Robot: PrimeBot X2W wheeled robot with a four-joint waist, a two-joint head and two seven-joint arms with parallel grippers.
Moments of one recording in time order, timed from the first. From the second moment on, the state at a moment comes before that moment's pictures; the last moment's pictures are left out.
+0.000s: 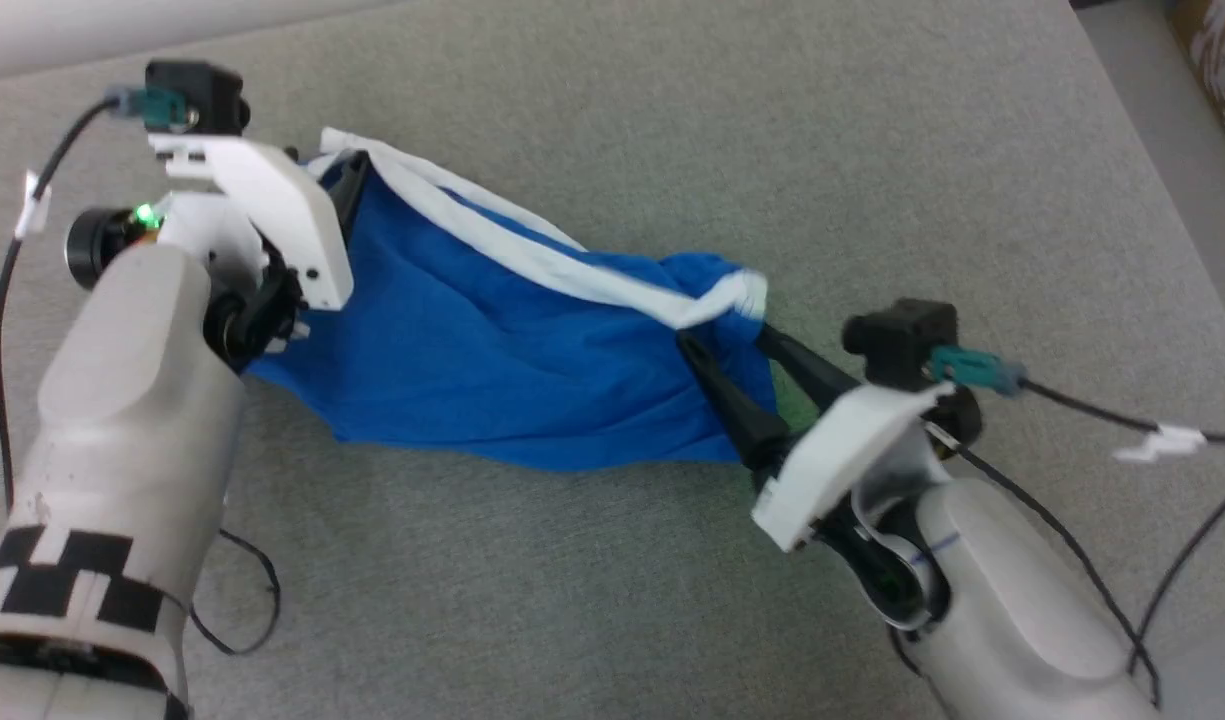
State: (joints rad) left arm -0.97 0.33 -0.39 0.88 -0.59 -0.12 0.24; right arm -0.45 -0.07 0.42 0.33 0.57 0.13 0.06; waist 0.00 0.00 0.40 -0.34
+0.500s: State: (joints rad) left arm -0.79 0.40 -0.43 0.71 -0.64 -0.12 0.31; right arm -0.16 -0.13 0.23 -0.02 0.27 0.13 0.08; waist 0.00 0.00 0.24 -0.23
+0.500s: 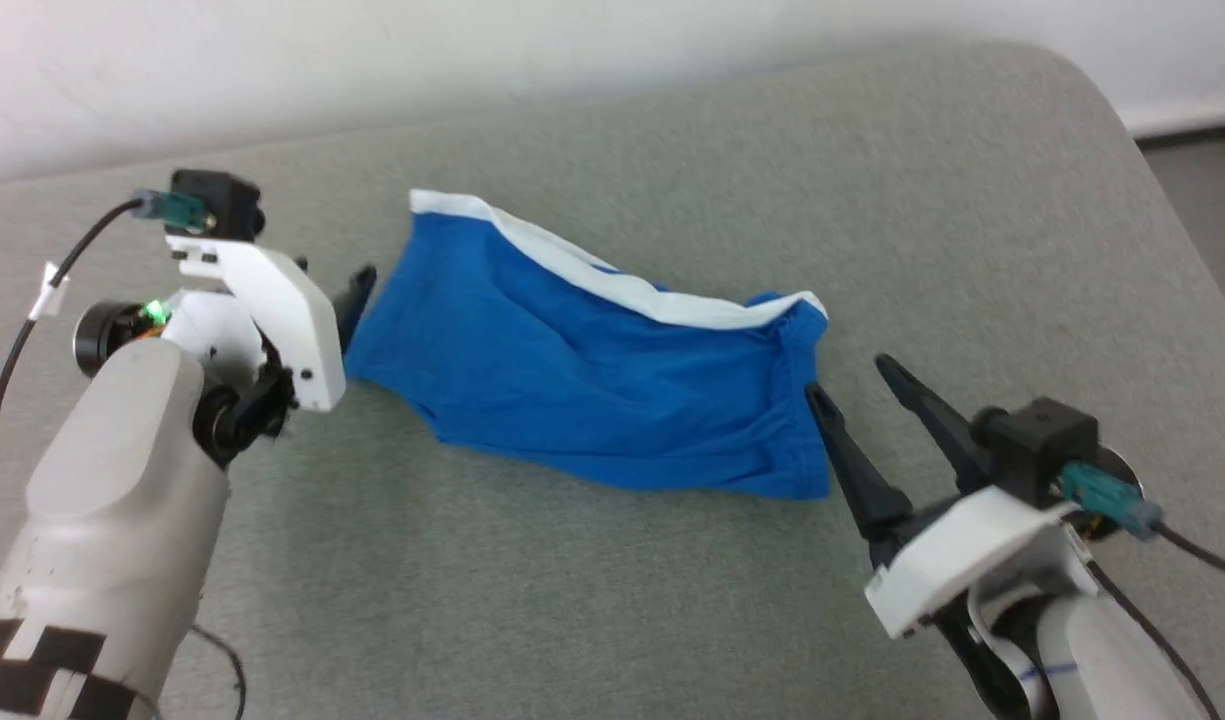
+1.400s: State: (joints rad) left arm -0.73 0.43 -0.51 0.60 -0.80 -0.12 0.65; right arm -0.08 -0.09 0.20 -0.13 0.30 0.13 0.19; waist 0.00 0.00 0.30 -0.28
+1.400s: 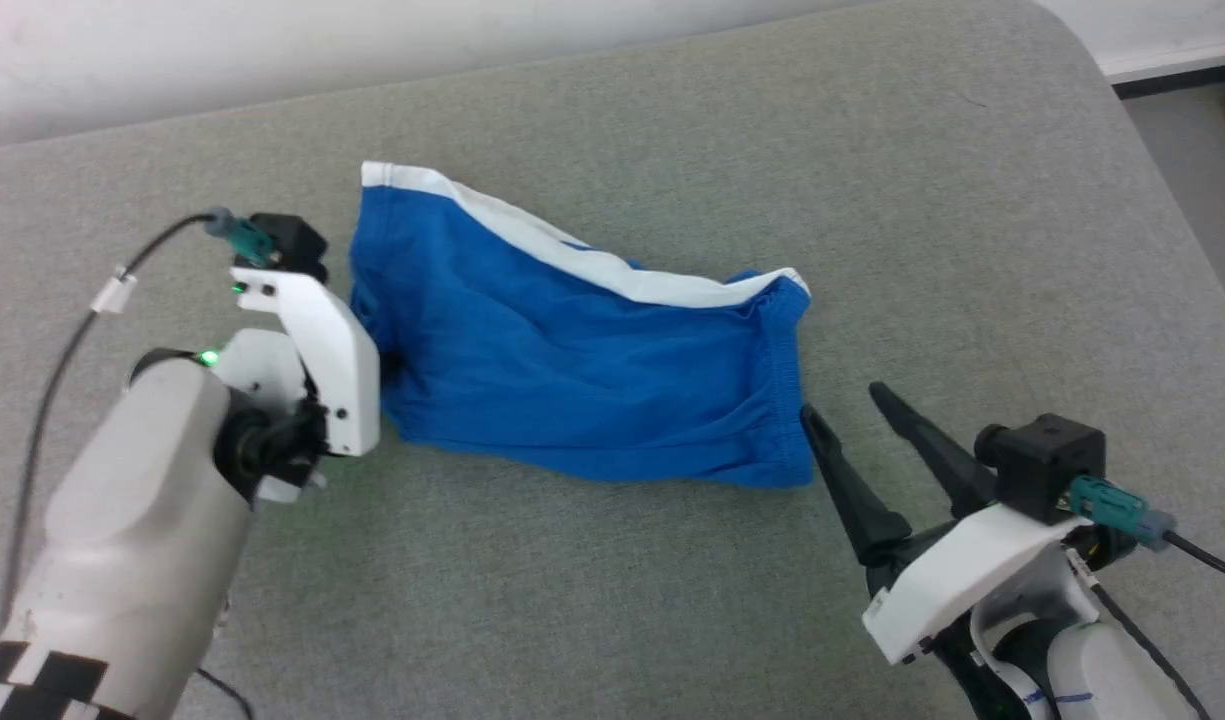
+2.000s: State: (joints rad) left arm -0.66 0.39 -0.55 0.47 -0.74 -0.10 0.46; right arm -0.30 -0.12 0.27 0.28 0.40 0.13 0.44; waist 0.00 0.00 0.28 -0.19
